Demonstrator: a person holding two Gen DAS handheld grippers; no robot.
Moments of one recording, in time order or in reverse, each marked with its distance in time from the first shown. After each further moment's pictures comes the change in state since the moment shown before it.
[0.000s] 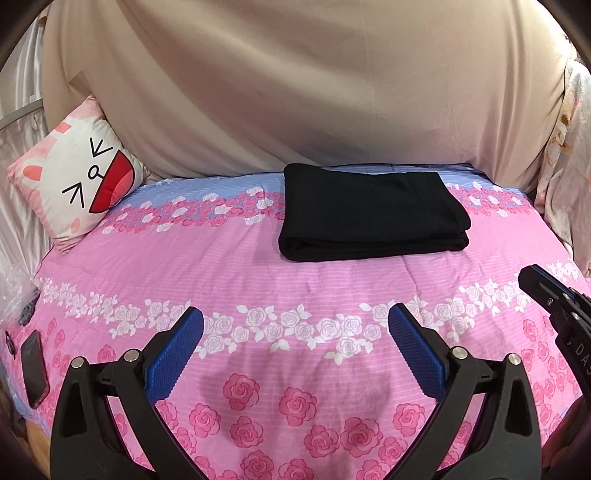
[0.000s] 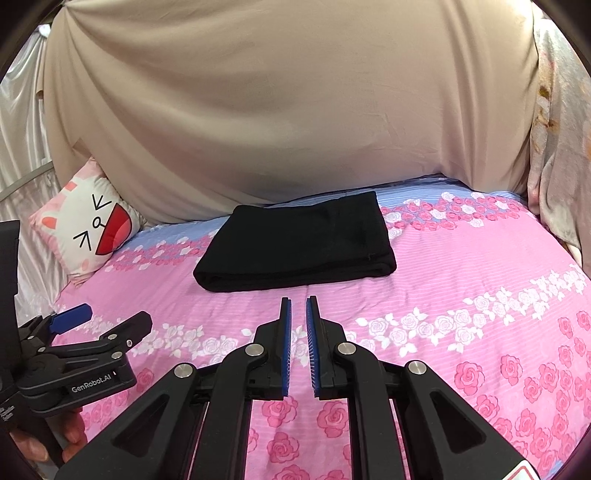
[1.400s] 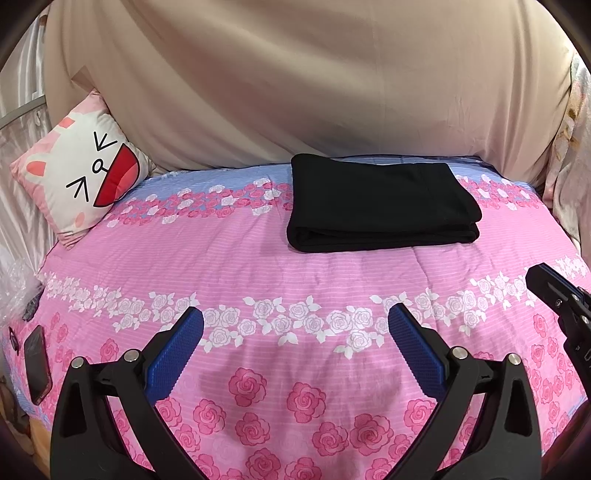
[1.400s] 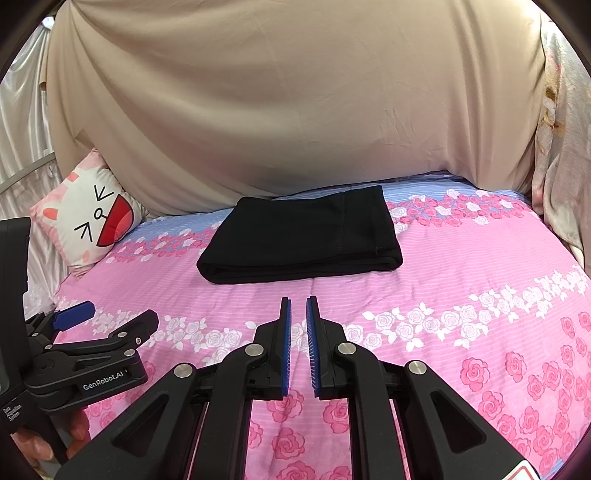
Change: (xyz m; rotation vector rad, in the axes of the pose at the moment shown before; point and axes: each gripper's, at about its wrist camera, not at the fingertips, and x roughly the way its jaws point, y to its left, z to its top) left arm 0.007 0.006 -0.006 -0.001 0.023 0.024; right arm 0.003 0.006 -0.002 -0.017 0.020 0.004
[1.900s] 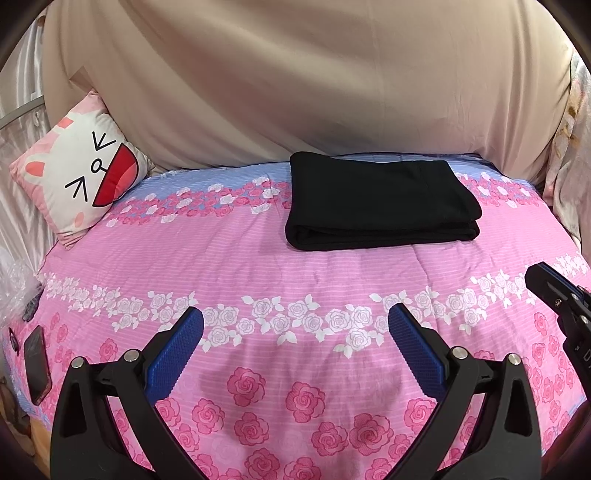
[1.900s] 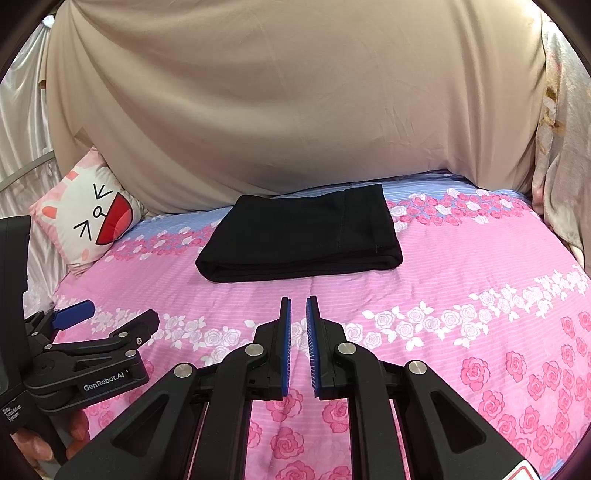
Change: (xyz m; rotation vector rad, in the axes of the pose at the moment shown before) left arm 0.001 -0.002 0.000 0.002 0.003 -0.001; right arm 0.000 0.000 -0.002 0.001 0.001 0.001
